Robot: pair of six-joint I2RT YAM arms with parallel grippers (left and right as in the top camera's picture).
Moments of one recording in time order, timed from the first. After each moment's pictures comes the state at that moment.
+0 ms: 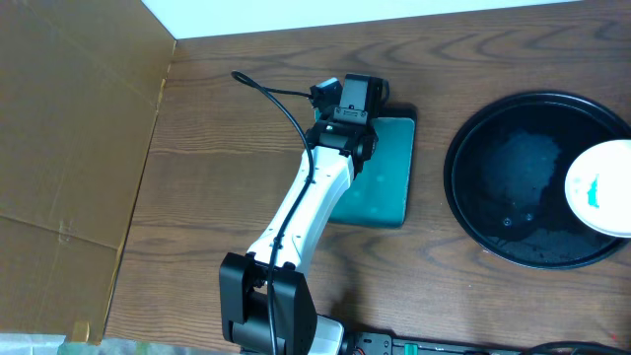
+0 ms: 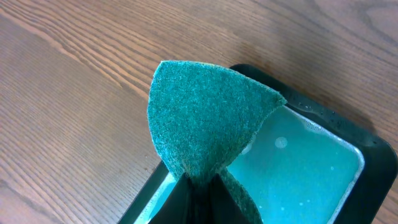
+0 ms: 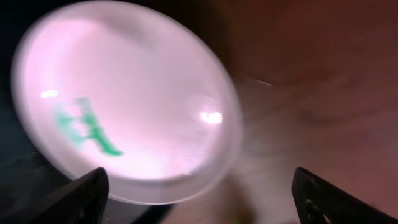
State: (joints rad) left arm -0.22 1.59 1.22 -0.70 -0.50 -0.59; right arm -0.10 1.71 1.40 -1.24 0.14 0.41
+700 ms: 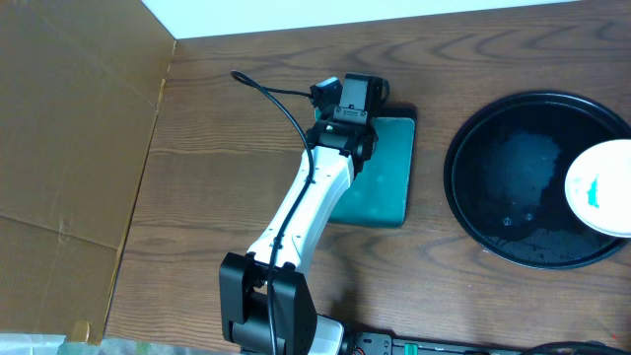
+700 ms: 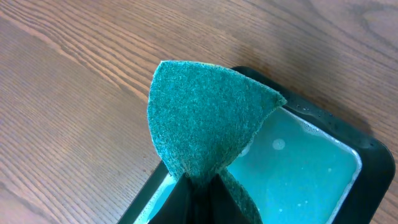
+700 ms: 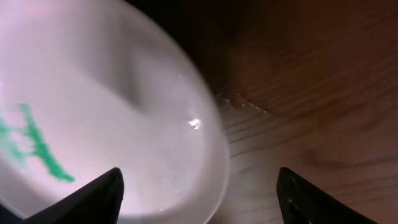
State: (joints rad) left arm -0.22 1.59 1.22 -0.69 -0.50 -0.59; right arm -0.19 1.71 1.20 -1.00 0.07 0.19
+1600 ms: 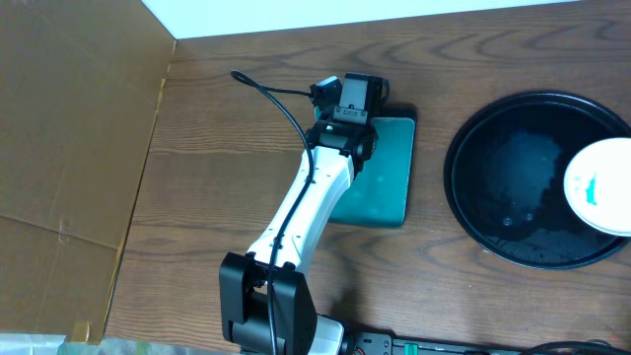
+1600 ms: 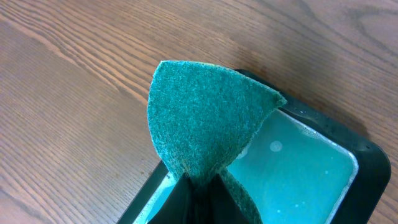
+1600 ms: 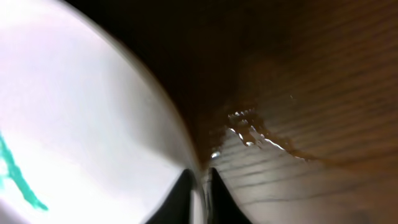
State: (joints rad) left arm -0.22 1.59 1.22 -0.68 -0.50 -0.59; right arm -0.32 1.71 1.03 -0.76 -0.15 0.06
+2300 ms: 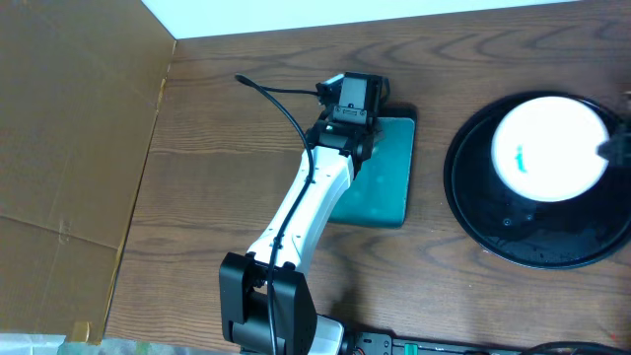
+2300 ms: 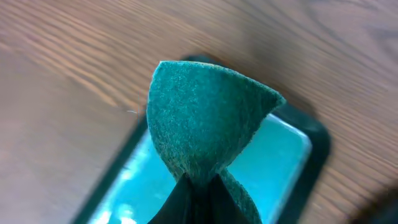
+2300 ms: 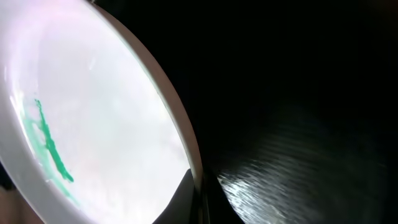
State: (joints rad) left arm -0.22 1.59 1.22 -0.64 -0.32 -0.59; right arm -0.07 1.72 1.13 -0.65 -0.51 0.03
